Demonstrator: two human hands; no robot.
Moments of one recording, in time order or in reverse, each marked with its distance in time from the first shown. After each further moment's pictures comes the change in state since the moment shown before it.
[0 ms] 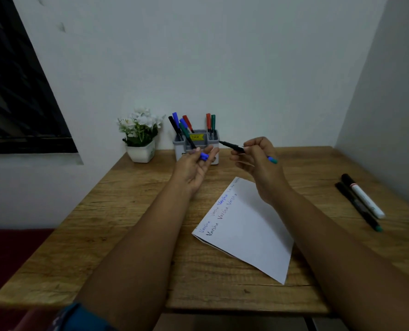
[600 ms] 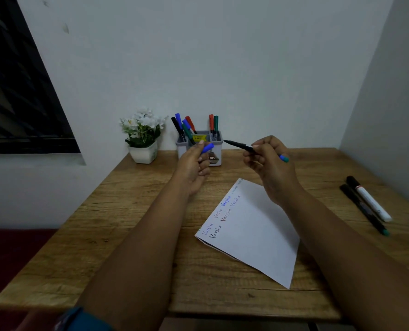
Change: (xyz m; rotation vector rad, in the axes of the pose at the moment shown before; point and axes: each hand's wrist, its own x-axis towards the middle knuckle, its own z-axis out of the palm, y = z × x) left_hand 0.001 0.006 -0.004 0.409 -0.070 0.045; right_hand -0.001 -0.011 -0.006 0.078 0.012 -0.037
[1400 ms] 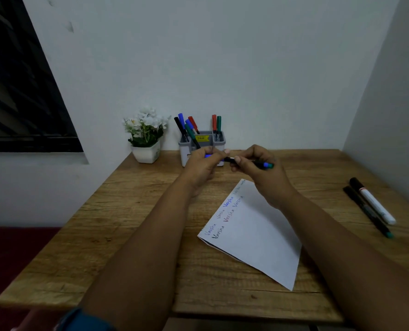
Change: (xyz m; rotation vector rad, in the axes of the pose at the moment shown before) left_hand -0.008 0.002 0.001 0.549 -0.107 0.140; right_hand -0.001 0.017 -0.002 -0.294 -0.238 -0.097
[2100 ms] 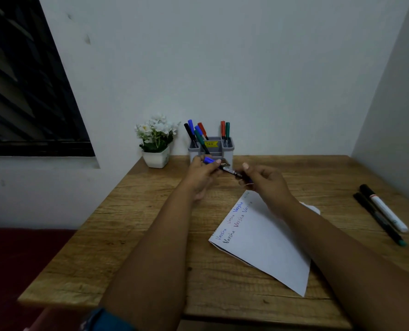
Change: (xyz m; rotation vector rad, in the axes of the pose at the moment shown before) left_hand 0.012 -0.014 -0.018 -0.330 0.104 -0.107; right_hand 0.003 0.029 0.010 -0.046 0.065 0.153
